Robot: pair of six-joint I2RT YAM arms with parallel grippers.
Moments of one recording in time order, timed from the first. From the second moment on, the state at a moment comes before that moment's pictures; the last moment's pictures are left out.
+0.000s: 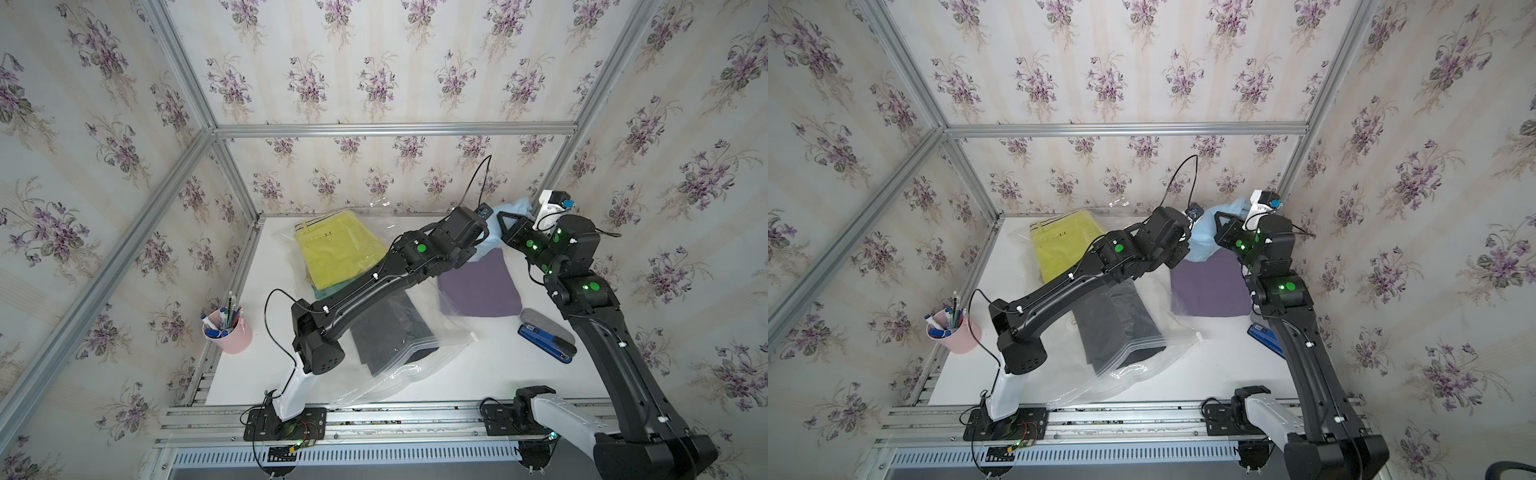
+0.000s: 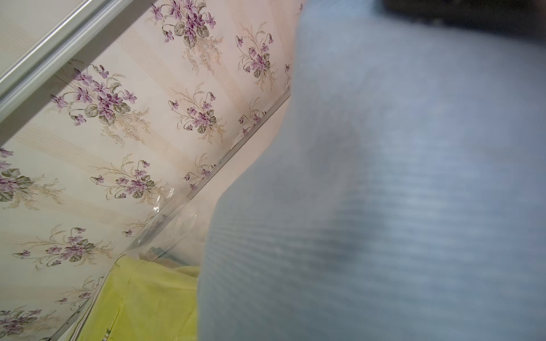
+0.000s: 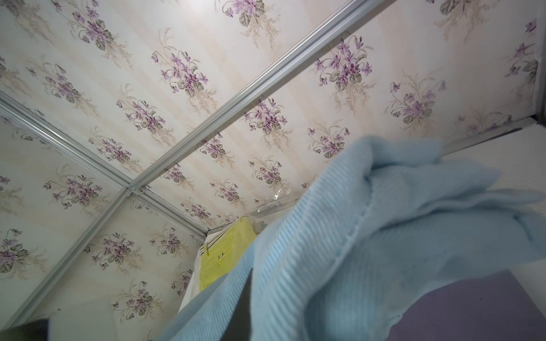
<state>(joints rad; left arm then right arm) -0.95 2.13 2.40 -0.90 -0.45 0.12 0.10 1.08 1.16 -0.26 -0.24 0.62</state>
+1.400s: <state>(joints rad) -0.90 2.37 2.19 -0.58 -0.27 0.16 -0.24 1.44 0.60 0.59 -0.72 0.86</state>
